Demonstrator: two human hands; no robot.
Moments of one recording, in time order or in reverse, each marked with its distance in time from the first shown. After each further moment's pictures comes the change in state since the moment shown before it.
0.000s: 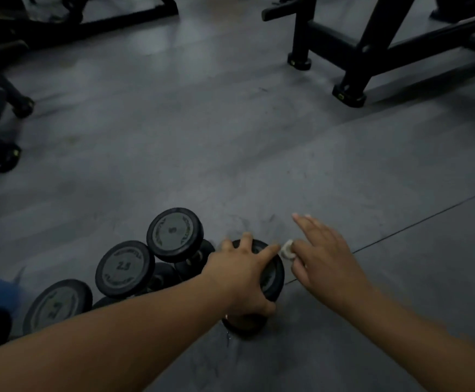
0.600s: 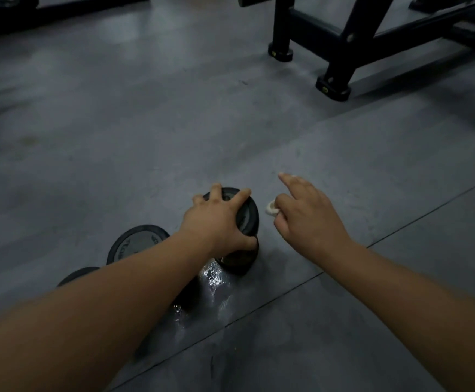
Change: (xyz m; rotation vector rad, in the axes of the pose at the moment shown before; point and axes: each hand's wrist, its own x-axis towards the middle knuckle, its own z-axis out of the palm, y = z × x) left_hand 0.108 -0.049 -0.041 -0.109 0.234 -0.157; right_hand 0.101 0.044 0.005 -0.020 0.086 0.062
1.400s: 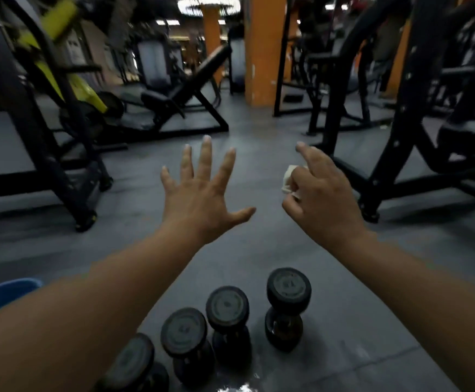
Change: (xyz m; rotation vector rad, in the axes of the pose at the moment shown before) left_hand -0.215 -0.087 -0.245 0.204 0.778 -0.230; right_hand 0.057 -0.186 -0.263 -0.027 0.489 -0.299
